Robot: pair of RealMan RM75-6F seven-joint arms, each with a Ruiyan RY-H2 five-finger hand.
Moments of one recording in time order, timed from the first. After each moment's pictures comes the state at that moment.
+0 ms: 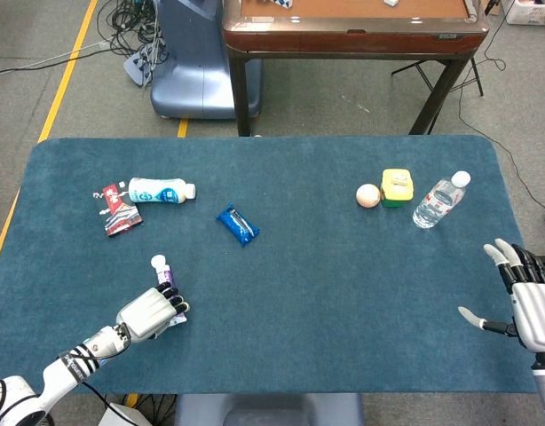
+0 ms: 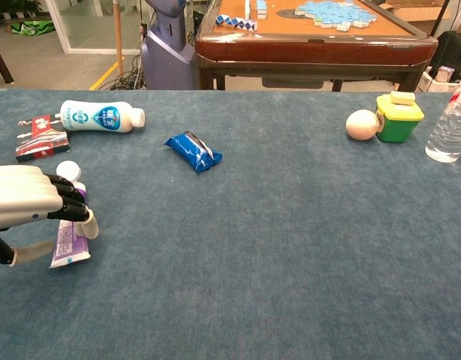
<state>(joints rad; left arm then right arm) -0.62 -1.25 0.08 -1.56 1.69 0.89 0.27 0.06 -0.94 0.07 -1.84 -1.44 1.46 -0.01</state>
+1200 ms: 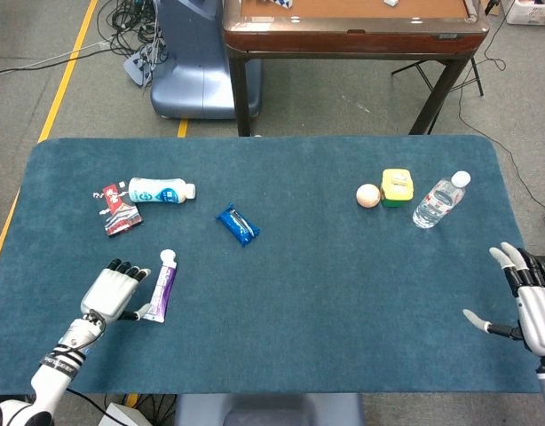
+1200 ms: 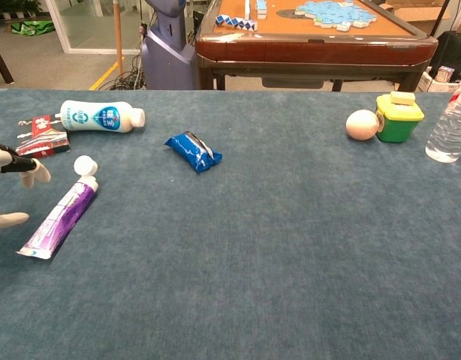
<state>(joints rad) -0.49 -1.29 -0.02 -1.60 1.27 1.04 0.60 0.05 -0.94 0.07 -1.82 -1.43 1.46 0.02</state>
